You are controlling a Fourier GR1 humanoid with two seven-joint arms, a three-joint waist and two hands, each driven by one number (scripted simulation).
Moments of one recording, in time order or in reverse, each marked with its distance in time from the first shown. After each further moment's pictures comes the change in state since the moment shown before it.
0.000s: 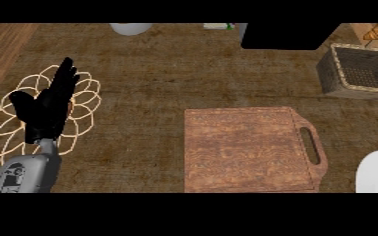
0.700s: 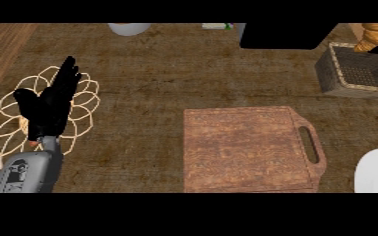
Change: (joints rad) left arm -0.020 -0.011 0.010 0.025 -0.012 -0.010 -0.007; right arm -0.098 0.074 -0.003 0.291 0.177 -0.020 -0.110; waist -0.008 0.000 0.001
